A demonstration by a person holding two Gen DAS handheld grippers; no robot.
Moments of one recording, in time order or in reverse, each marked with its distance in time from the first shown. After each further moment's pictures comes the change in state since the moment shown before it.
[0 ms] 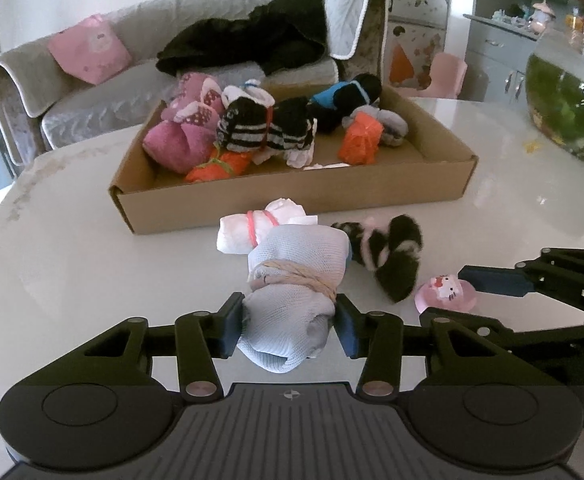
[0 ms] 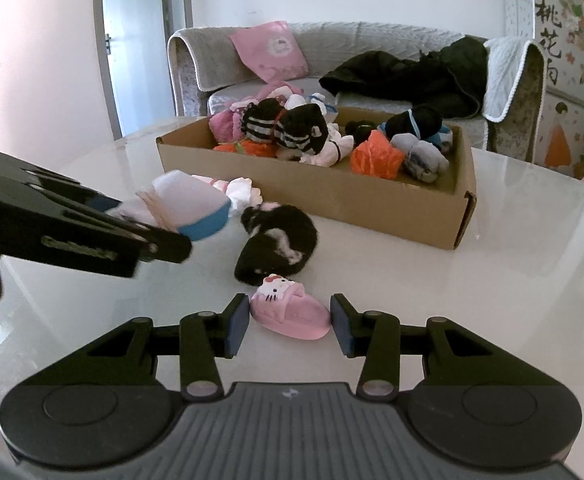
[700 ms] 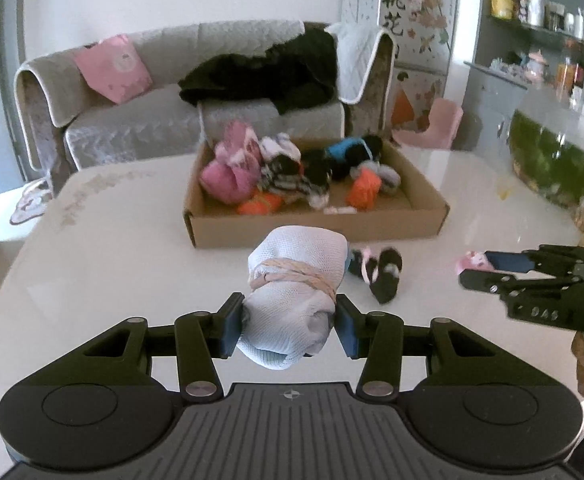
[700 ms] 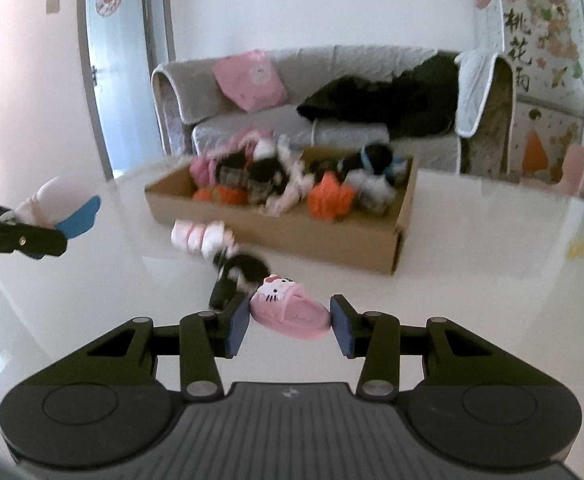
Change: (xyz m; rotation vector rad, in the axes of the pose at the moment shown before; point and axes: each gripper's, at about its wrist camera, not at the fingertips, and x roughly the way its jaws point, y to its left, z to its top) left arm -0.096 0.033 -0.001 -0.070 -0.102 -0.017; right arm -0.053 -0.035 0.019 0.047 -0.081 -0.019
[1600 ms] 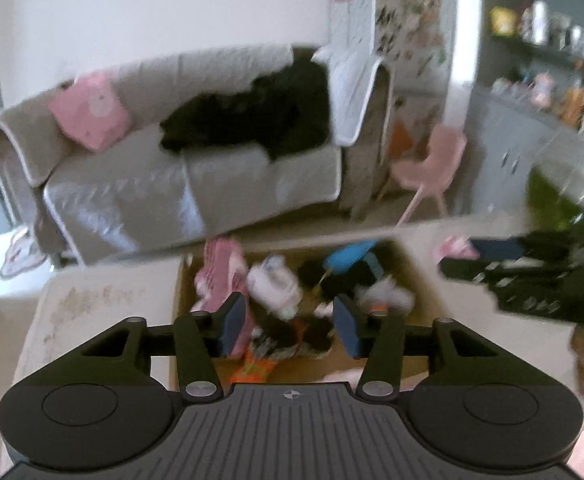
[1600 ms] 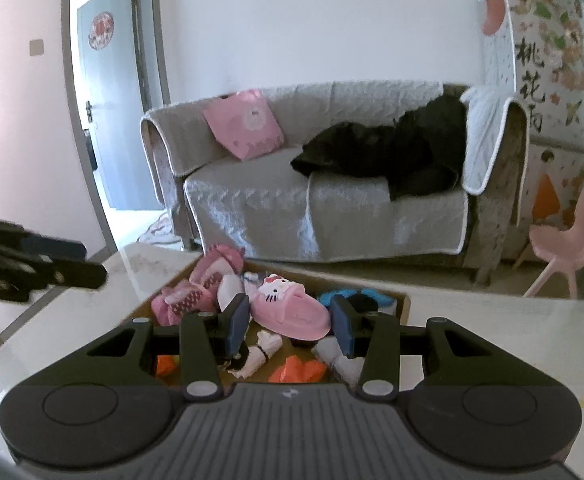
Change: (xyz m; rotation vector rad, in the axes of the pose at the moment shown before) left arm 0.087 -0.005 0.152 0.052 -0.003 -0.002; right arm 0.062 -0.047 0.122 0.019 -0.045 0.034
